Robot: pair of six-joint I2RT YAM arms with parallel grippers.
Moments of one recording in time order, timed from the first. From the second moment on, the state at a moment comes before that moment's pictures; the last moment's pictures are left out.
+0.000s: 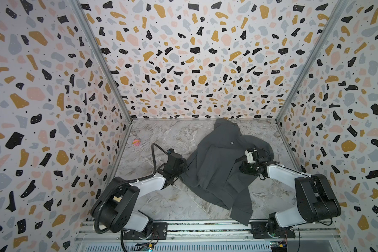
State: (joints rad) left arm -0.46 1.40 0.56 0.14 -0.03 -0.84; right arm 0.22 1.47 0.67 -0.22 -0.21 0.33
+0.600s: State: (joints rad) left arm -0.31 1.01 0.49 -0.11 -0.17 -0.75; right arm 0.11 1.49 0.70 -0.21 -0.25 0.28
